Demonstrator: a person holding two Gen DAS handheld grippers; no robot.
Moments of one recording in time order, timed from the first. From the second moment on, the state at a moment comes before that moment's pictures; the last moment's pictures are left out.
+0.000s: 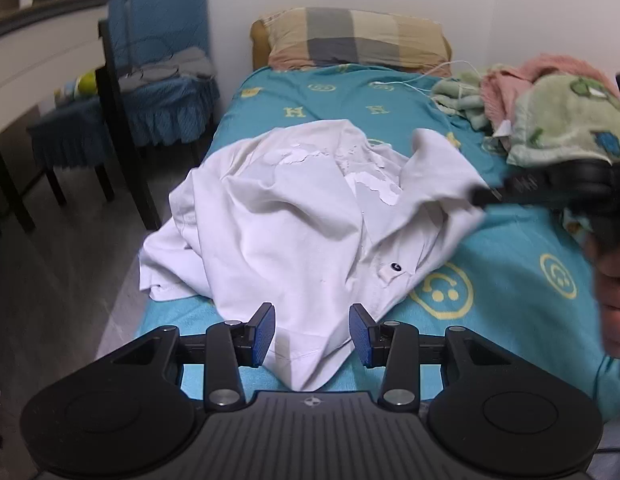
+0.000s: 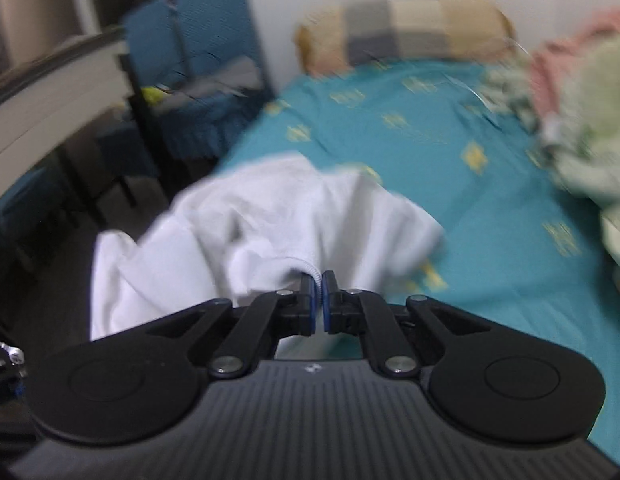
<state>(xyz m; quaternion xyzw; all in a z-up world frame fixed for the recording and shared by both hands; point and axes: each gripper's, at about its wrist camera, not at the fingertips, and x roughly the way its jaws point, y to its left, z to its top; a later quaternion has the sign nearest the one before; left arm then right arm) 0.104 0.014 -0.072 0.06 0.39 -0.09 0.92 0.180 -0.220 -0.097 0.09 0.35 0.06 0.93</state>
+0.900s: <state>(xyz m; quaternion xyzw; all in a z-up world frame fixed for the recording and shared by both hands) 0.131 -0.046 -0.126 0.24 0.39 -0.17 0.87 0.153 -0.242 -0.091 0.08 0.38 0.13 0.91</state>
